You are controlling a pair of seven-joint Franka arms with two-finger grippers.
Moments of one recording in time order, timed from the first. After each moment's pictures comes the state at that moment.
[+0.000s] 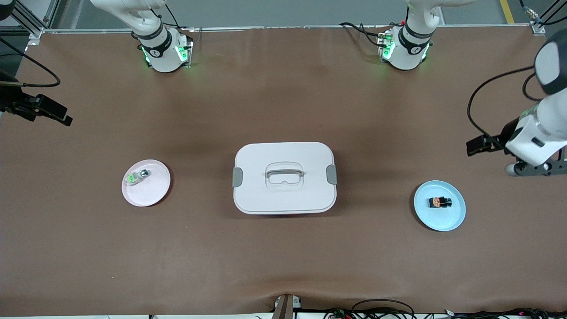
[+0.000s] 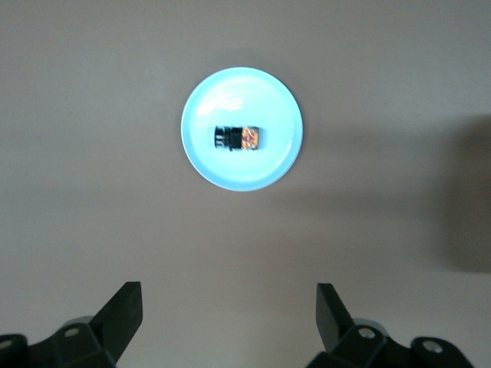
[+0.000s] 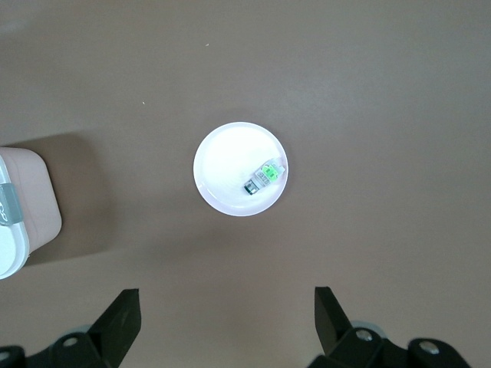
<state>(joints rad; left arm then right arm) -0.02 0.20 -0.02 -1.61 0.07 1.74 -0.07 0.00 -0.02 -0.05 -1.59 0.04 1.56 0.12</state>
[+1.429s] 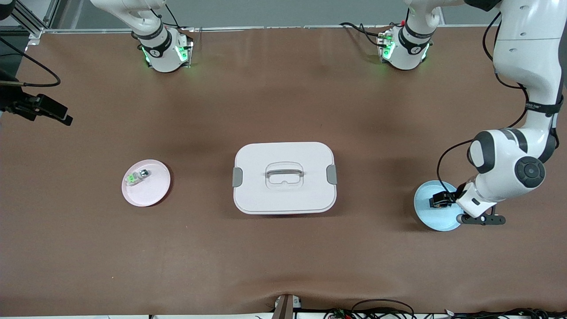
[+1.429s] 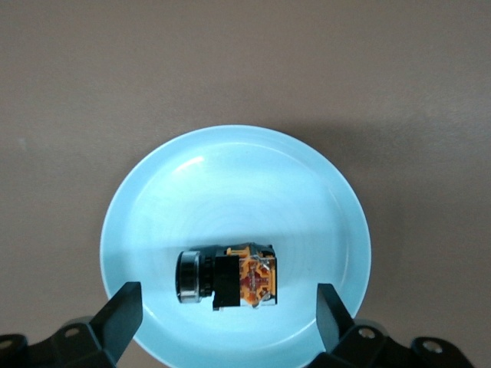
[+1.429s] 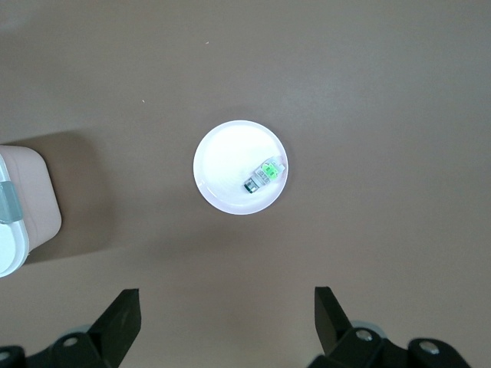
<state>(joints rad) 0.06 0.60 -0.03 -1.73 0.00 2.35 0.08 0.00 -0.02 -0.05 -1.59 0.04 1.55 0.12</state>
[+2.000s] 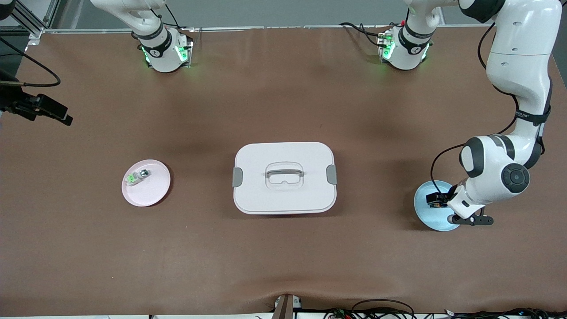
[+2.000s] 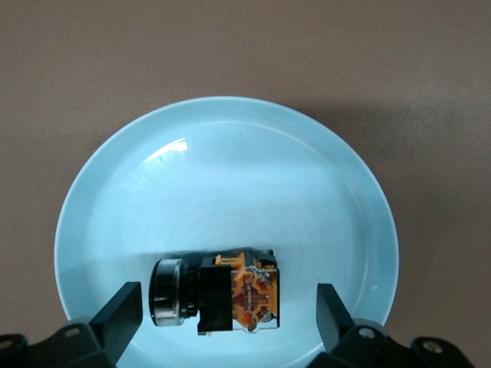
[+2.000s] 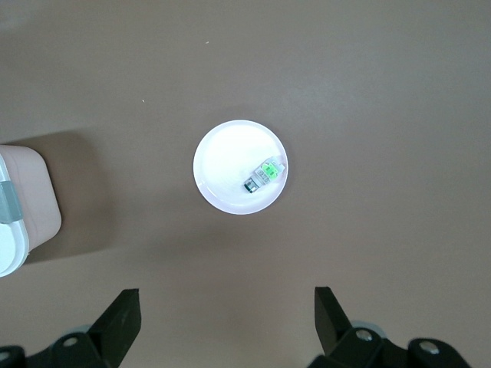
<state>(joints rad) 0.06 0.65 -0.03 -1.74 0.00 2.37 0.08 0.00 -0.02 -0.05 -1.59 0.04 1.55 0.12</state>
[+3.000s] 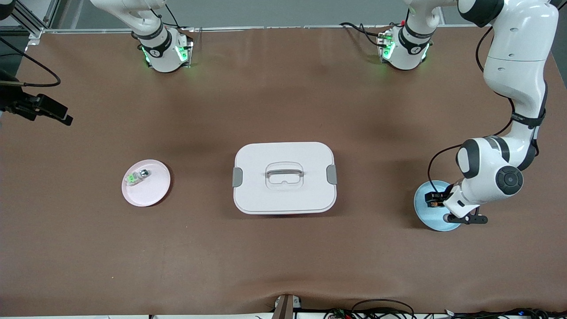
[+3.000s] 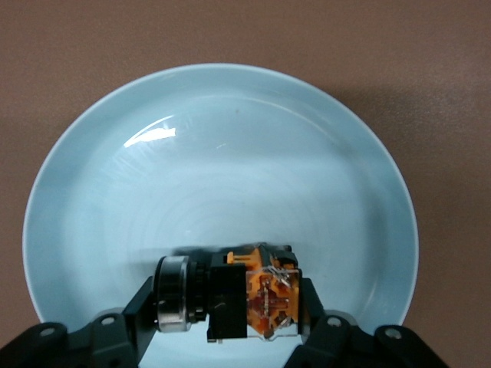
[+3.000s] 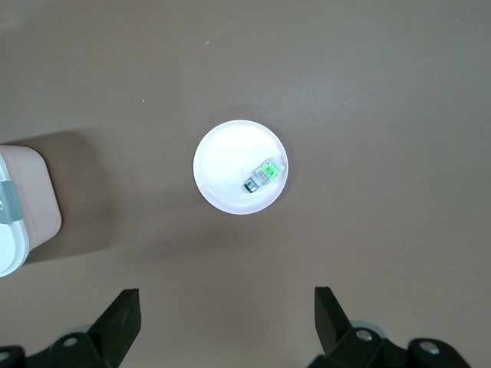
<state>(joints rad) 0.06 0.68 -0.03 -1.74 0.00 2.37 0.08 0.00 -0.02 -0.05 -1.59 0.04 1.55 0.12</state>
